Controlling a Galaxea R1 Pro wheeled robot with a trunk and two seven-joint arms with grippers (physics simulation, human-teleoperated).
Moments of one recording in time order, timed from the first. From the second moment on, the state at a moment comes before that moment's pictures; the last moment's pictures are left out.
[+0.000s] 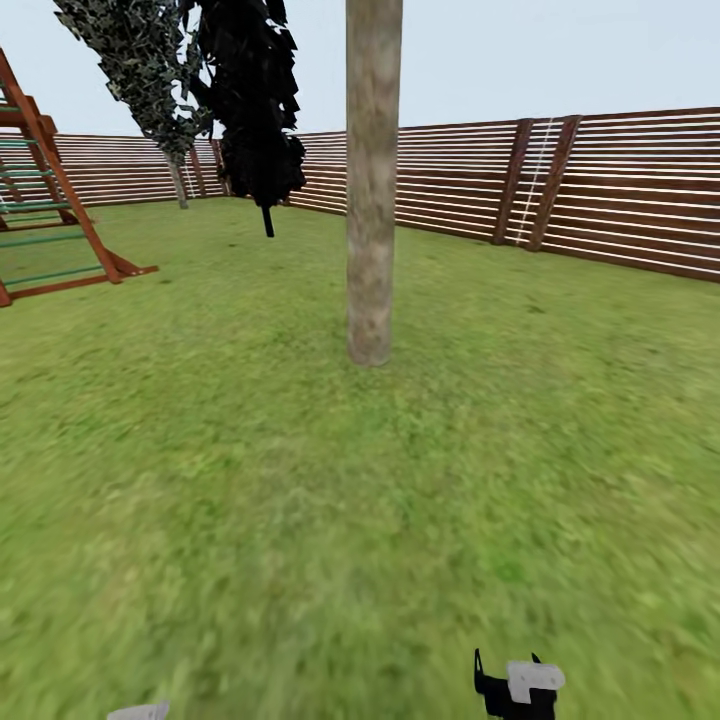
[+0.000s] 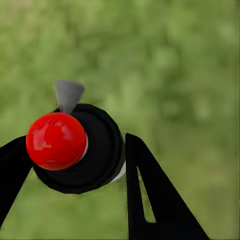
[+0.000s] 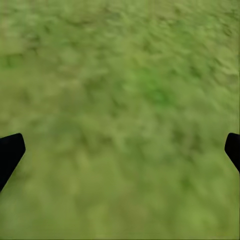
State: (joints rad) left arm -0.31 0.21 -0.30 -0.15 0.44 -0.41 0.05; right arm -0.34 0.03 -0.13 -0.17 0.26 -0.69 -0.29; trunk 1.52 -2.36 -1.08
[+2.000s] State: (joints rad) left arm -0.31 0.21 -0.30 -0.15 0.44 -0.41 0.05; right arm -0.34 0.03 -0.13 -0.18 0.26 -0.69 -0.29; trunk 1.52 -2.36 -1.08
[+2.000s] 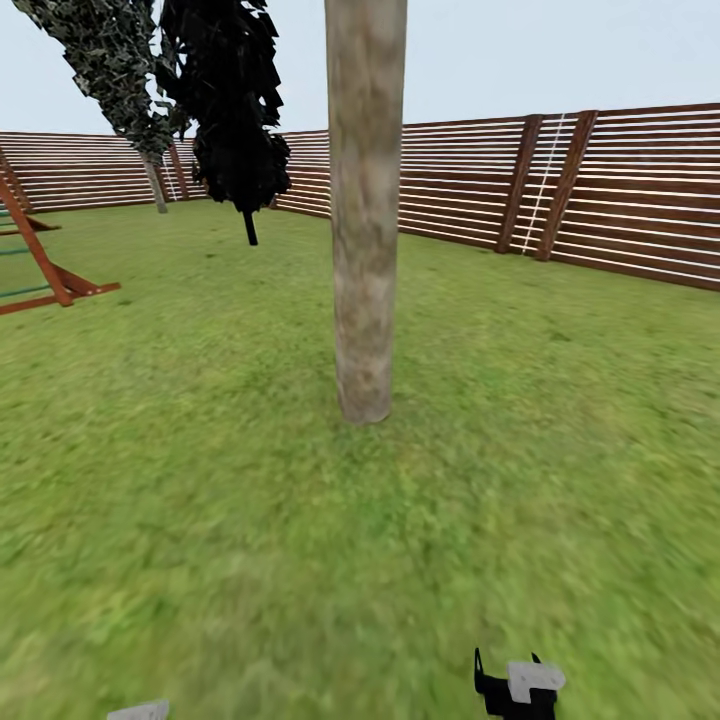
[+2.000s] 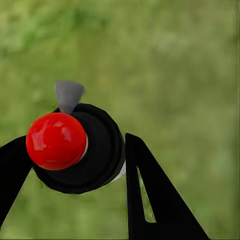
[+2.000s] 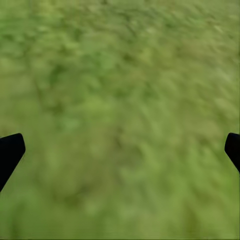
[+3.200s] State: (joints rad) left arm -0.31 0.22 -0.30 -0.15 0.44 -0.41 0.05; right arm -0.34 0.03 -0.13 -0.17 0.26 -0.69 -0.29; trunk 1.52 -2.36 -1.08
